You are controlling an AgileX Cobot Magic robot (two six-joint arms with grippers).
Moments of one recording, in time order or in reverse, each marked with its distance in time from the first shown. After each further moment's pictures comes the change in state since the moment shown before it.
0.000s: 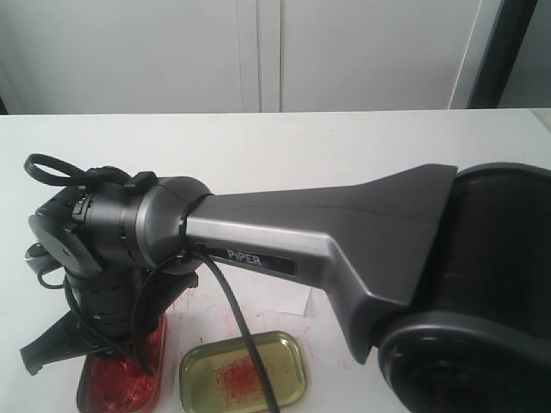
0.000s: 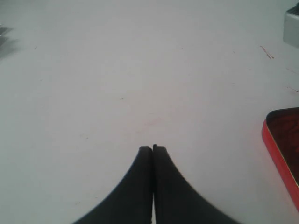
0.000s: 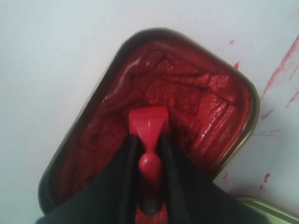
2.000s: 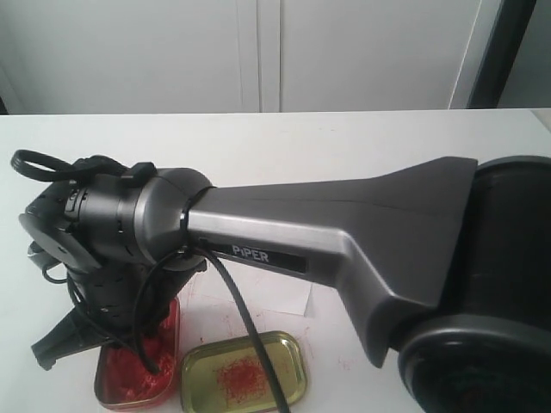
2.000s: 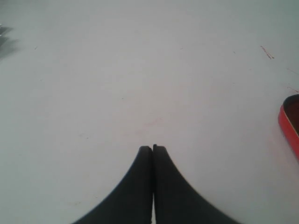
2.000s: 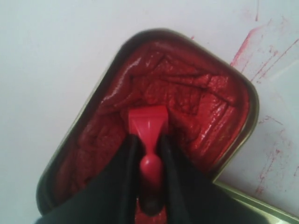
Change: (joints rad) left arm 0.000 0.000 0.000 0.000 0.000 0.000; right arm 0.011 -0.040 0.004 -0.098 0.059 0.012
